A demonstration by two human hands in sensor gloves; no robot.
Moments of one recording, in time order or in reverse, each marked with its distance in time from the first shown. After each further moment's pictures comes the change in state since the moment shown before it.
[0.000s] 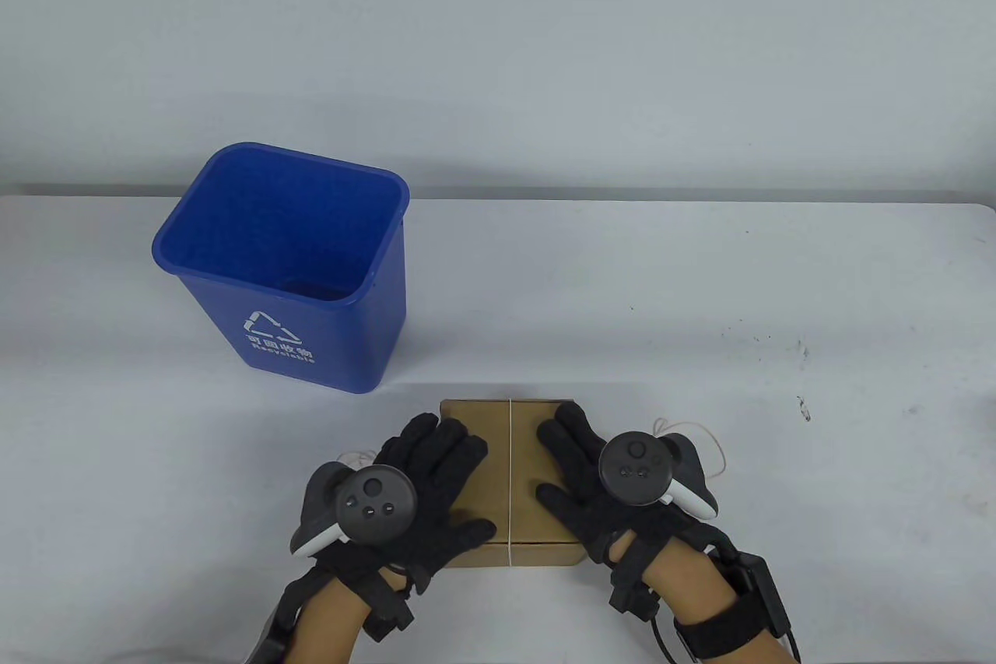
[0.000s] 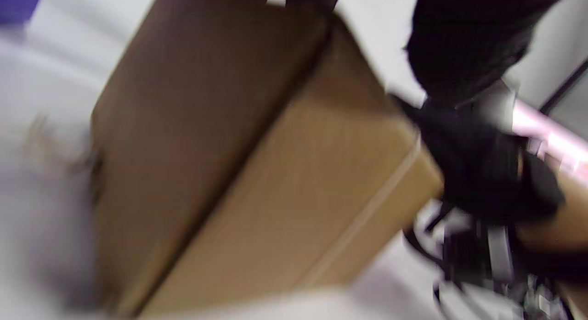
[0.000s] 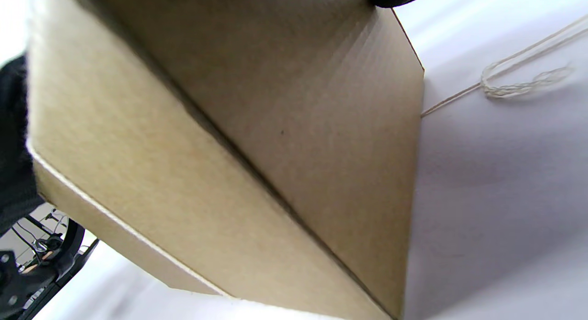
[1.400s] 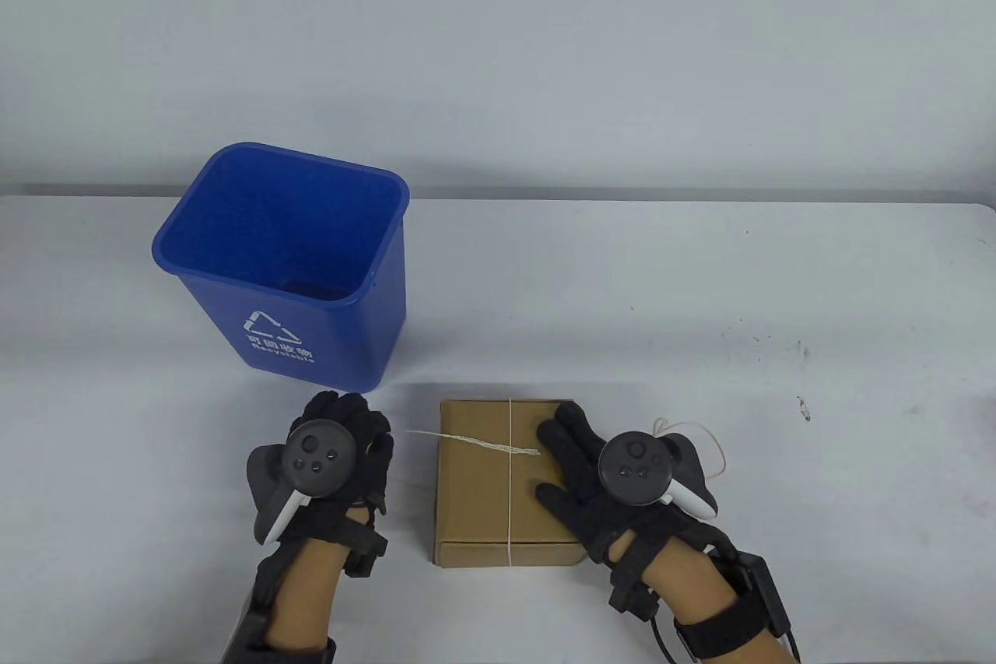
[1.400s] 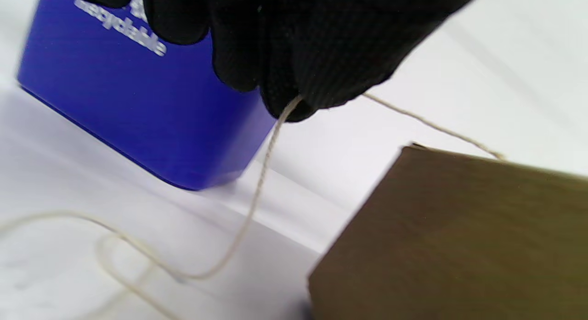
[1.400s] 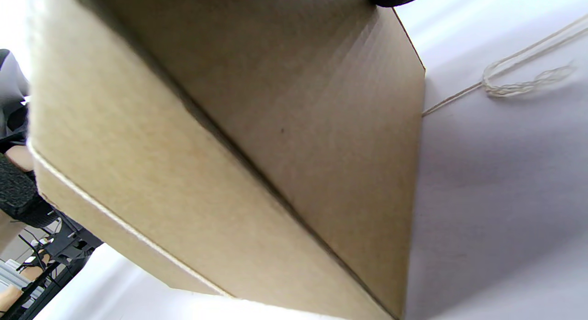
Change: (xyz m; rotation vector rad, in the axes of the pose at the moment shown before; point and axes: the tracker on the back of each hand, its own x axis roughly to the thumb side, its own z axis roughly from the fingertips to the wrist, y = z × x) left_hand -0.074 0.048 0.026 0.519 0.502 -0.034; right_hand 0.000 0.000 0.000 0.000 -0.001 -0.001
